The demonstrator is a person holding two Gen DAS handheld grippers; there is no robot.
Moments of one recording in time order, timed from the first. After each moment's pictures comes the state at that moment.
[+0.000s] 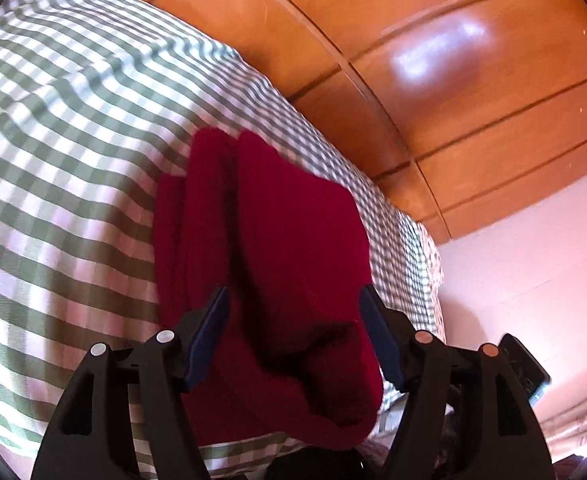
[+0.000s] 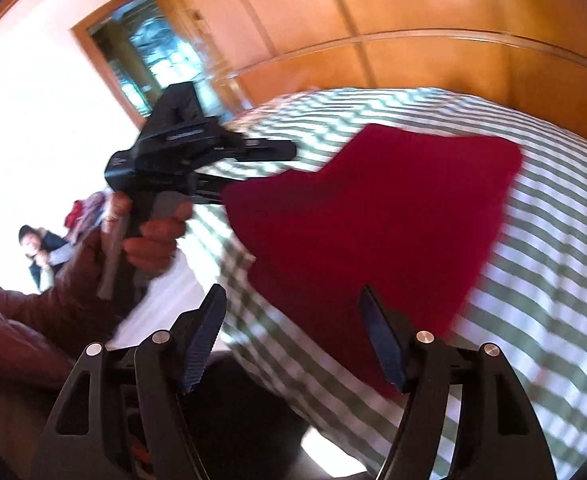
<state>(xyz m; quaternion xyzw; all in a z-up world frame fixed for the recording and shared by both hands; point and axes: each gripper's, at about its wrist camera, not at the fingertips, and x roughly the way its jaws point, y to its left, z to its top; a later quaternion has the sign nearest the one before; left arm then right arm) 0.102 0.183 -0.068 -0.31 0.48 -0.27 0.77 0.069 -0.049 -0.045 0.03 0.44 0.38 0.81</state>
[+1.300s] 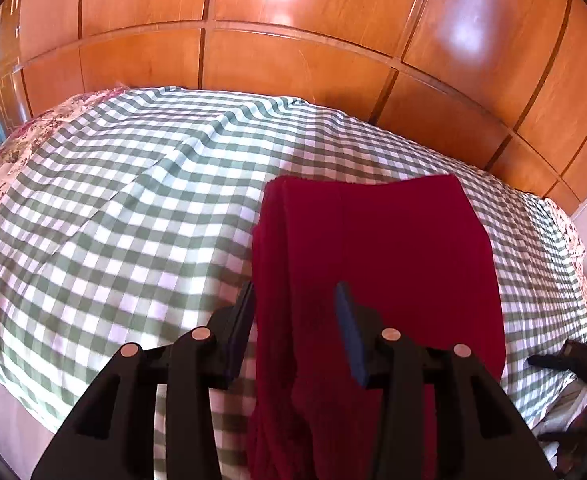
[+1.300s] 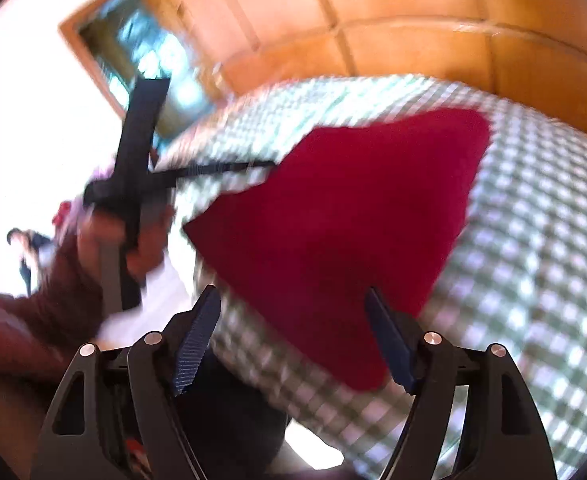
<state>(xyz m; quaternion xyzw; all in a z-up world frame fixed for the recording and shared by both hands) 0.107 0.154 -0.057 -0.09 0.44 -0.07 0.89 0.087 -0.055 -0.046 0.03 0.44 0.36 0.82</state>
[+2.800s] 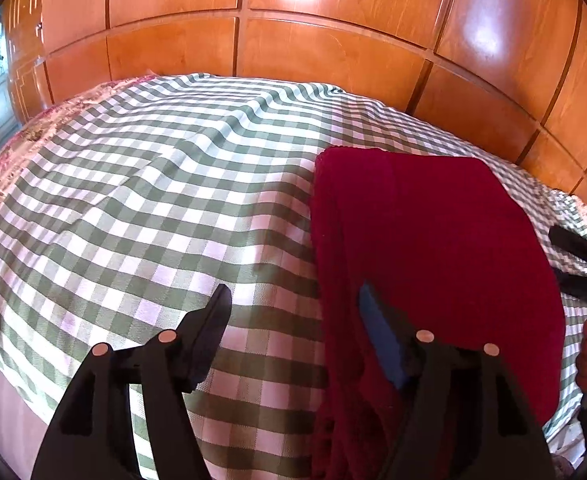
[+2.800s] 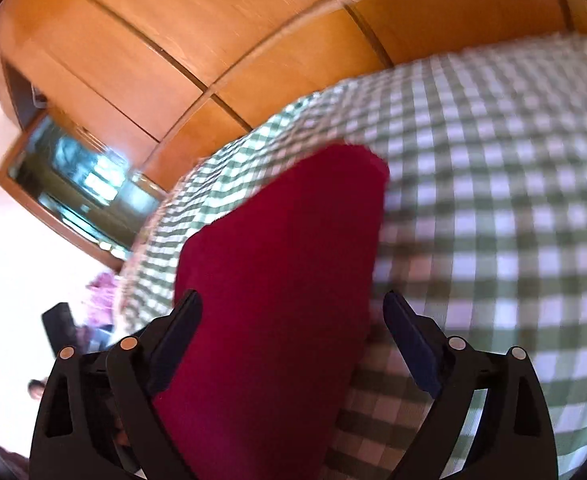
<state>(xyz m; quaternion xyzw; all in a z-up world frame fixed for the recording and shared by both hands) 0.086 0.175 -0.099 -0.08 0.43 -0.03 0.90 0.195 -0.093 -0.107 0.24 0.45 0.26 0.82</state>
